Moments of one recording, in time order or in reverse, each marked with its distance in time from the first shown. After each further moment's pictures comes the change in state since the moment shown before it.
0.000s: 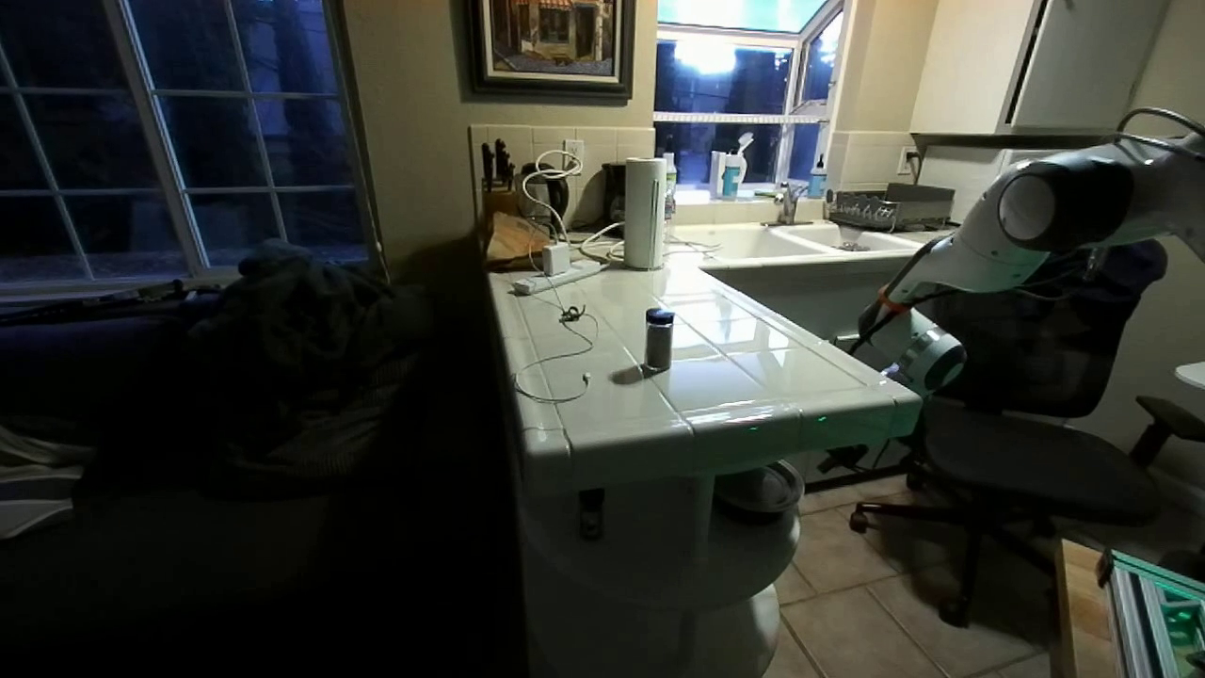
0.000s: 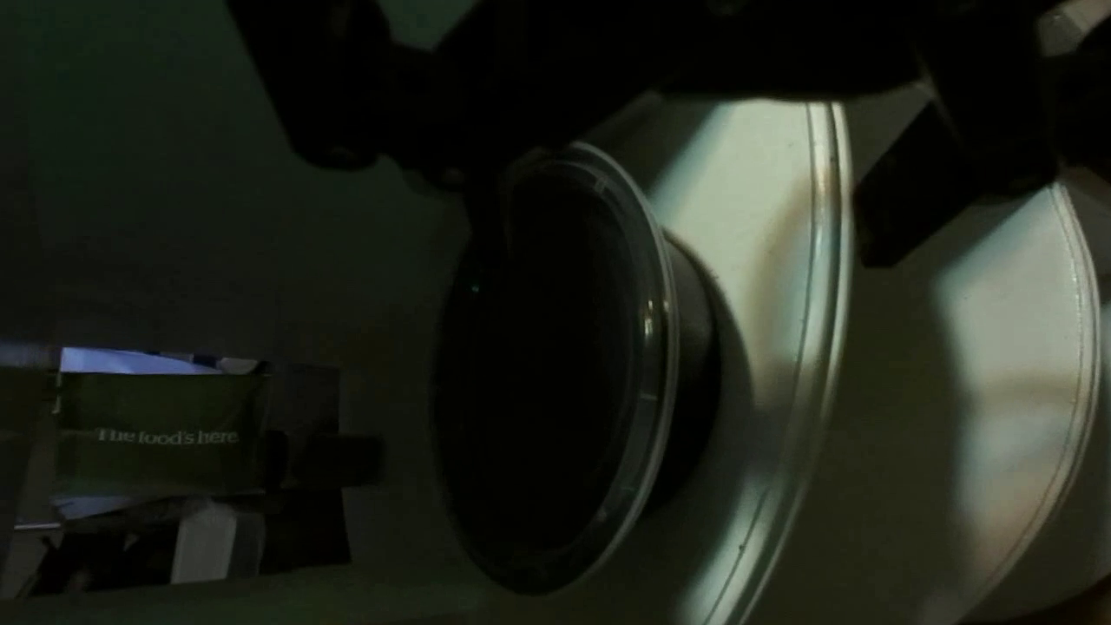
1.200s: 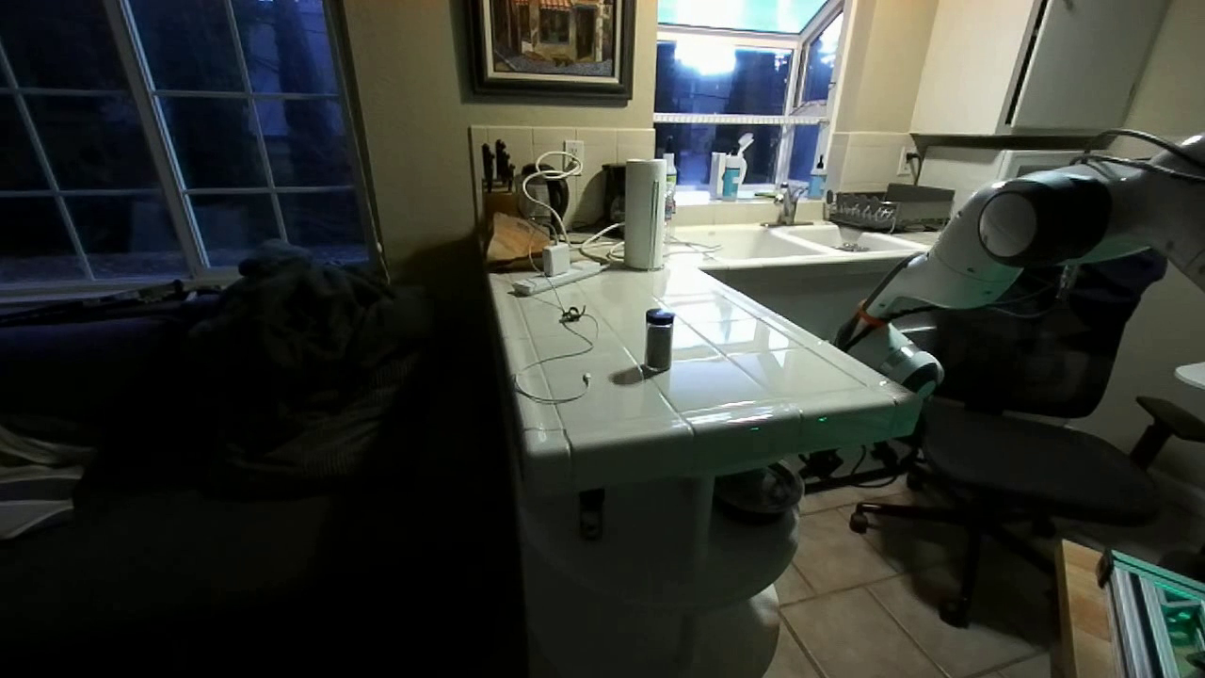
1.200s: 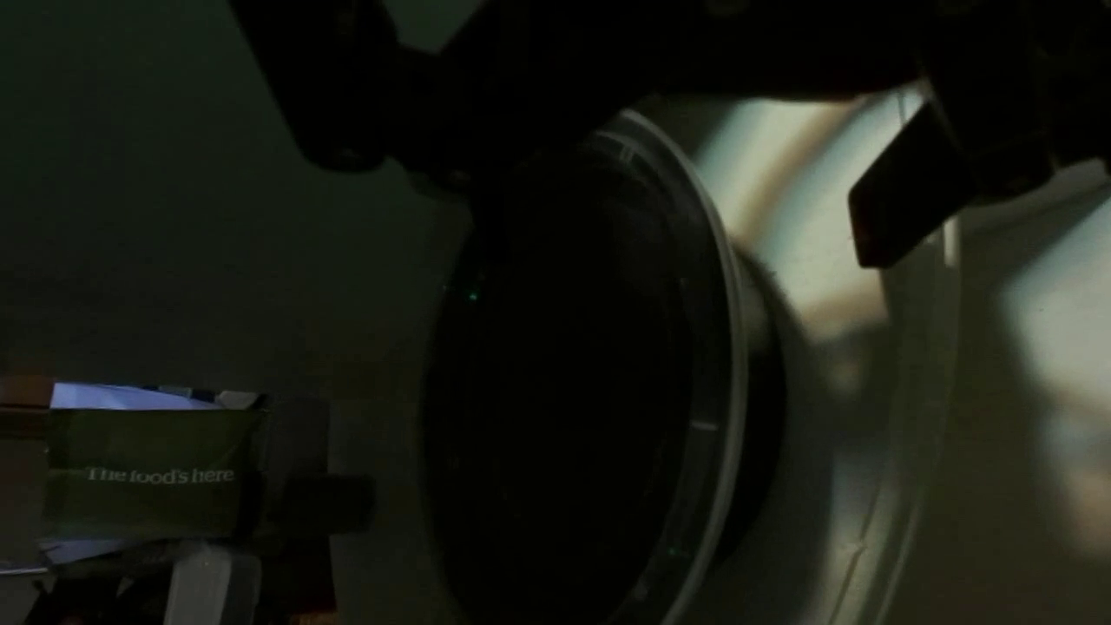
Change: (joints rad) arm 0.043 0.062 0.041 0.032 0.110 0.077 -0.018
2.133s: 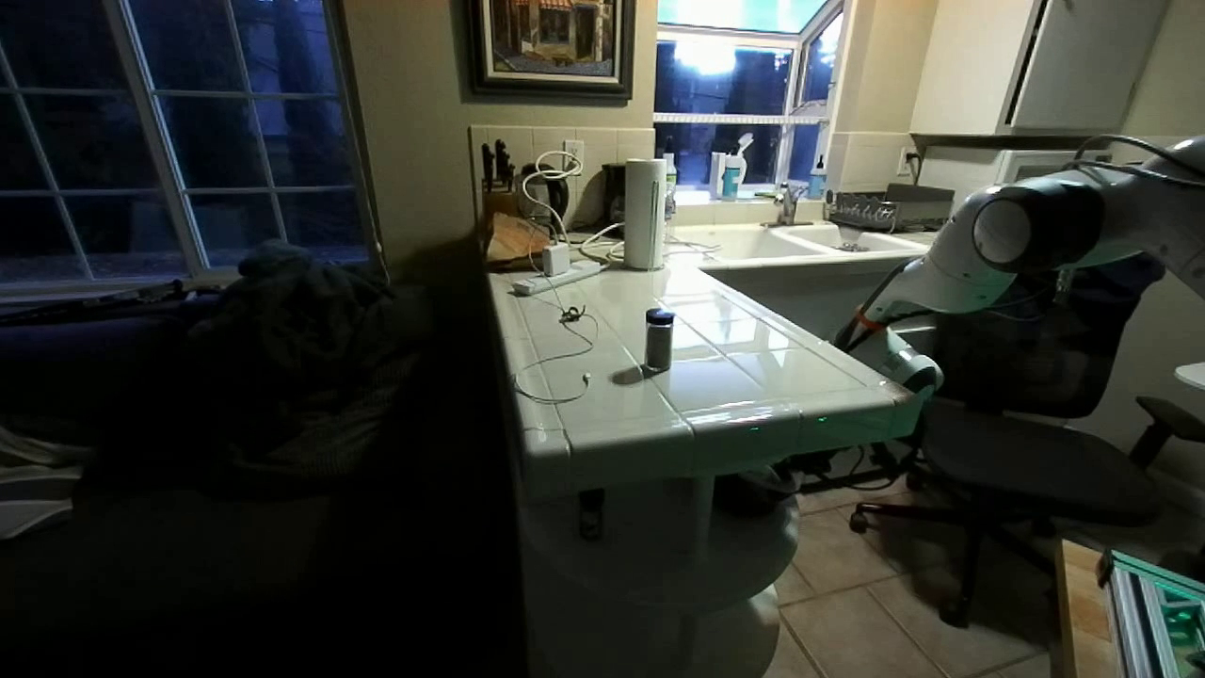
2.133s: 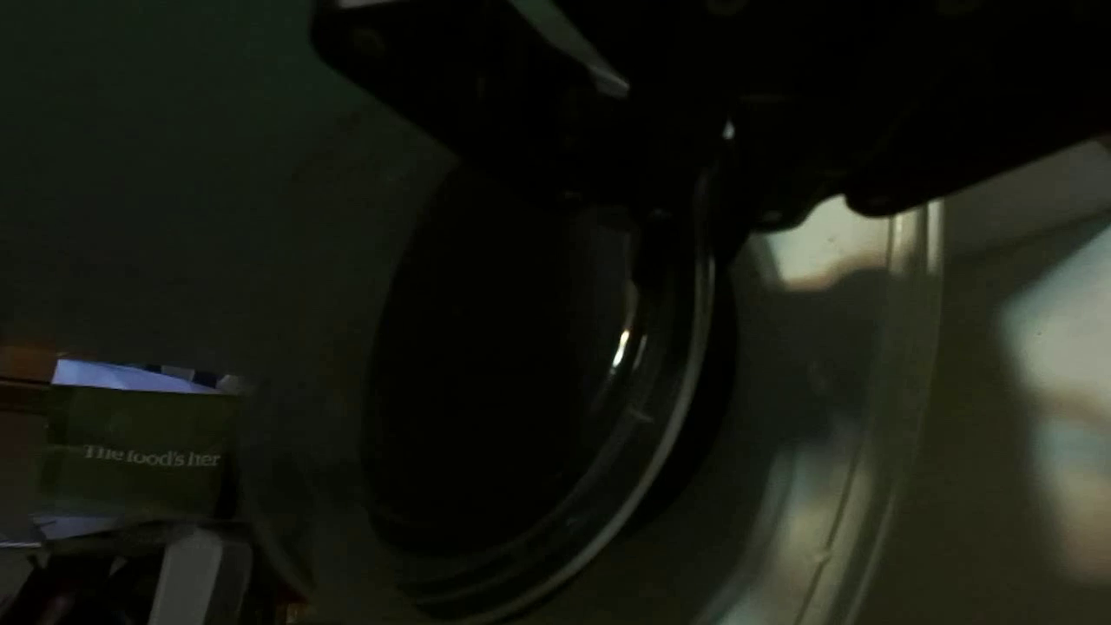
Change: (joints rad) arm 0.018 0.017 -0.020 0.006 0.025 0.000 -0.067
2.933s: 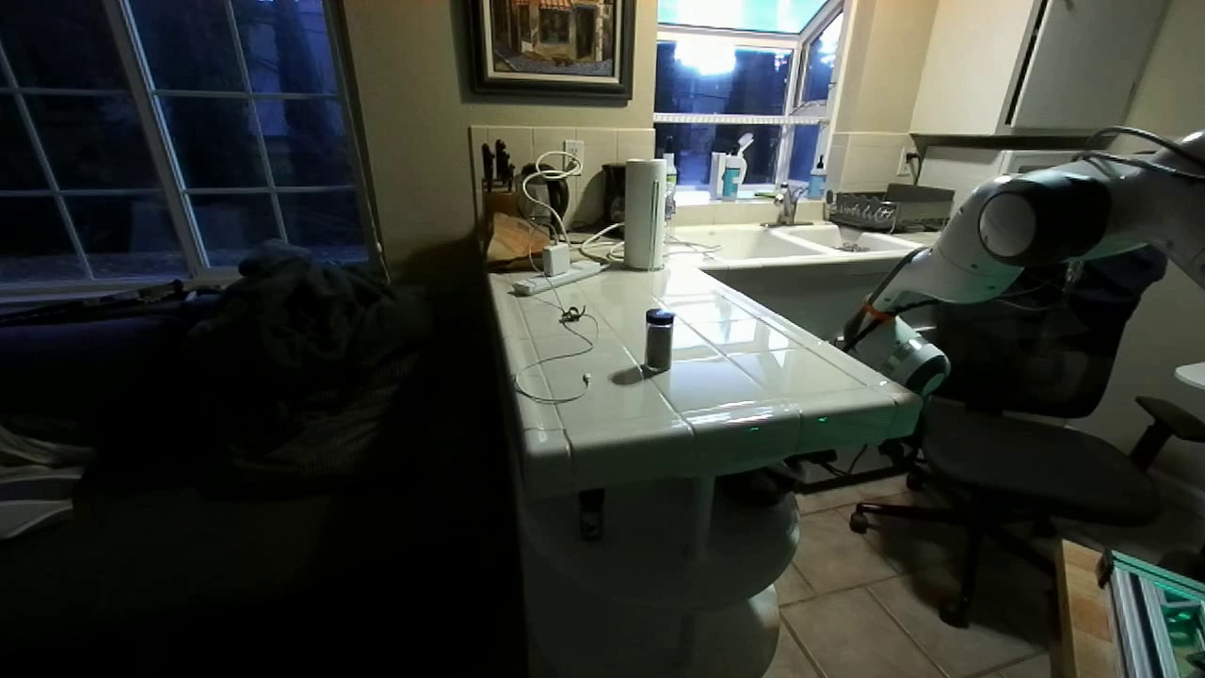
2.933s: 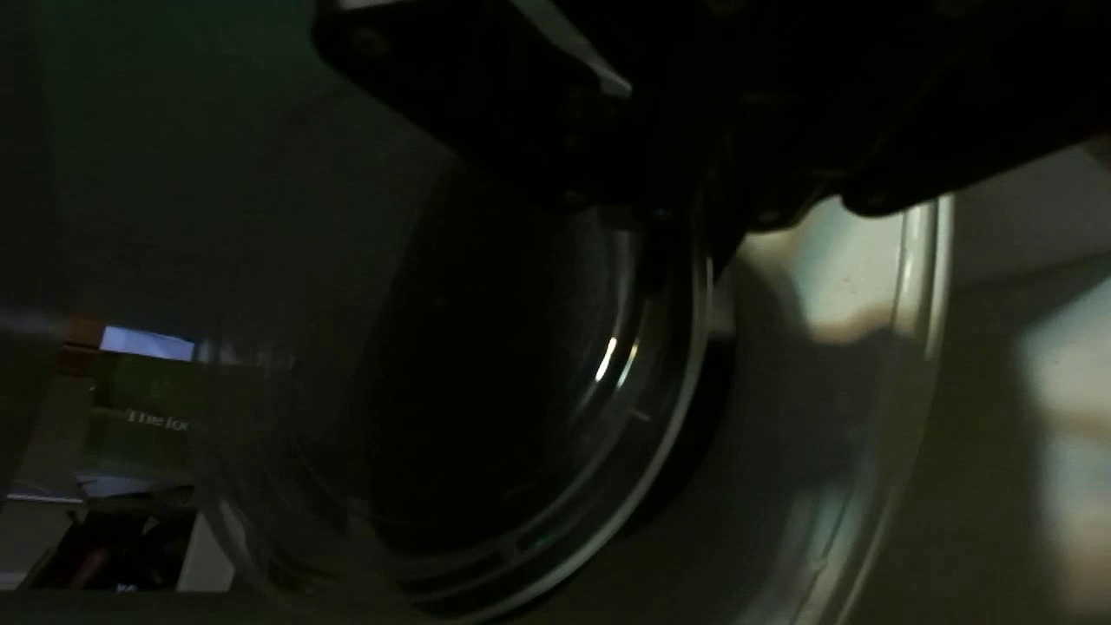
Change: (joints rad) arm 0.001 -0.032 -0.042 -0.004 -0.027 -0.078 -0.040
